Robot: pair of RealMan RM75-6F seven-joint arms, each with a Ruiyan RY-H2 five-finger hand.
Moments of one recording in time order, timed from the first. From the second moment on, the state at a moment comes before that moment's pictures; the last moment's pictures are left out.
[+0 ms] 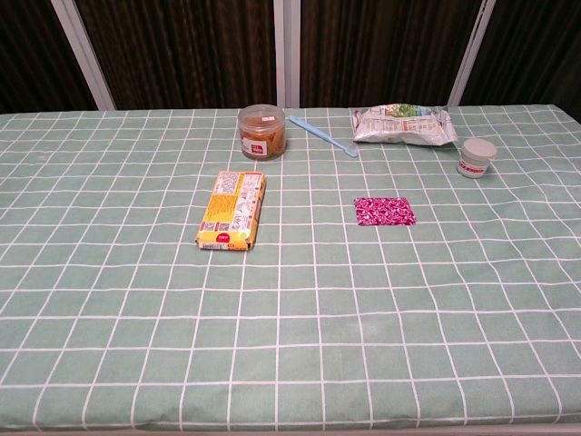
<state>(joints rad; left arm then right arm) -0.01 -1.24 -0.06 -1.60 1.43 1.57 0.15 0.08 -1.13 0.06 -1.65 -1.56 1.52 0.18</state>
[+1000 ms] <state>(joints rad) -0.01 -1.24 -0.06 -1.59 1.43 1.56 0.21 0.13 -1.08 0.05 -1.69 -1.53 1.40 -0.01</state>
